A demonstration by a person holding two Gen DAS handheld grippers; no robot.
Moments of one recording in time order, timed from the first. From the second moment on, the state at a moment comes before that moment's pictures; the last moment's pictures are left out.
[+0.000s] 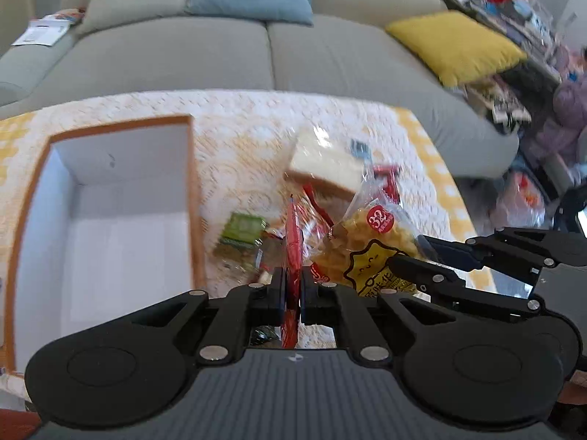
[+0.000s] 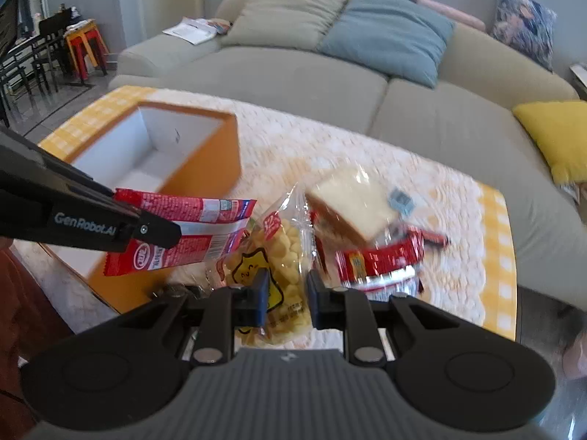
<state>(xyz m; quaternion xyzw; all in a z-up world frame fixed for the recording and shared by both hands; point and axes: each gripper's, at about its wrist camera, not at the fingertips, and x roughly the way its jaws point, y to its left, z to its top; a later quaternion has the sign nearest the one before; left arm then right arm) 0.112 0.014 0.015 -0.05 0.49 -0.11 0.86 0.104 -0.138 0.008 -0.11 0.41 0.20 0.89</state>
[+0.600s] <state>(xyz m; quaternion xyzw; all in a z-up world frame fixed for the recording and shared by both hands) 0.150 0.122 0.018 -0.05 0.47 0.03 0.88 0.167 -0.031 0.044 -0.07 0.38 0.27 0.88</state>
